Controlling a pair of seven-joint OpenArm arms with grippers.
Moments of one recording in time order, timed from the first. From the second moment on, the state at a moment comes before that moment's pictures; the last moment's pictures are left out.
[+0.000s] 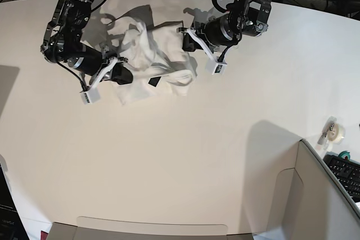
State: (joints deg) left arm 15.6 -8.6 12.7 97.6 -36.8 -1.2 54.1; right arm 0.2 -1.1 22.7 93.2 42.7 36.7 -74.0
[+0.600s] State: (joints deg) left arm 13.9 -8.4 12.8 95.3 -37.8 -1.7 53.1; right arm -2.5 -1.9 0.3 104.1 42.6 36.6 -74.8
